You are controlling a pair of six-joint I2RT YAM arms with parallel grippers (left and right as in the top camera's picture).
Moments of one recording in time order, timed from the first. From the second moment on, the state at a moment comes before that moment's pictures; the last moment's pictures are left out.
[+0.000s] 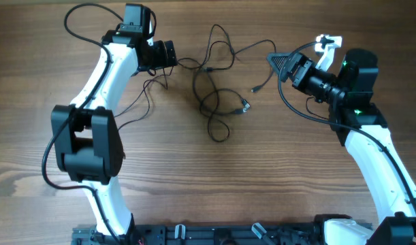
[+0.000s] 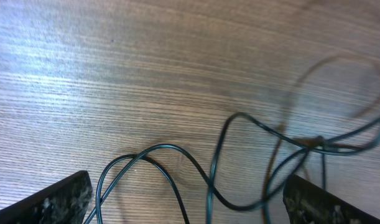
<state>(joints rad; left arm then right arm) -0.14 2.07 1.67 -0.77 0.05 -0.34 0.00 1.36 0.89 0.03 -0.72 0.69</state>
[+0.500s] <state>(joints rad) -0.14 2.12 1.66 -0.76 0.05 -0.36 0.00 1.36 0.89 0.02 -0.72 0.69</state>
